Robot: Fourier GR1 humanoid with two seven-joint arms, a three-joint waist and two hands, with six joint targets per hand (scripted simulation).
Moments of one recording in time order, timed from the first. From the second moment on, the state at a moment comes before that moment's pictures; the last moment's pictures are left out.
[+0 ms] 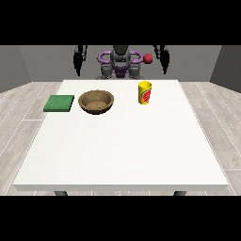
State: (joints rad) left arm 0.00 0.10 -0.01 -1.57 0.01 0.00 0.00; right arm -0.02 -0.12 0.02 -1.55 0.00 -0.02 -0.01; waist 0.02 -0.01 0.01
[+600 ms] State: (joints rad) left arm -0.07 0.15 0.11 -1.72 0.17 -0.04 0.16; right arm 0.01 -0.24 -0.13 -1.64 -0.20 0.13 0.08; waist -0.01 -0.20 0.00
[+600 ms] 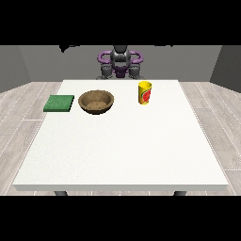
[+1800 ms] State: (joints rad) left arm -0.23 0.07 0.19 -1.22 0.06 -0.01 -0.50; right arm -0.10 -0.23 -0.20 -1.56 -0.20 0.24 -0.17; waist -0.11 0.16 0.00
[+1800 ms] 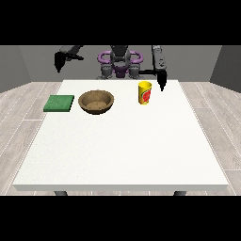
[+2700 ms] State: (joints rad) left arm -0.46 0.11 0.27 -0.68 0.04 0.04 -0.87; right arm -0.16 -0.24 -0.23 -1.44 -0.19 0.30 -0.29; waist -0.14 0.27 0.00
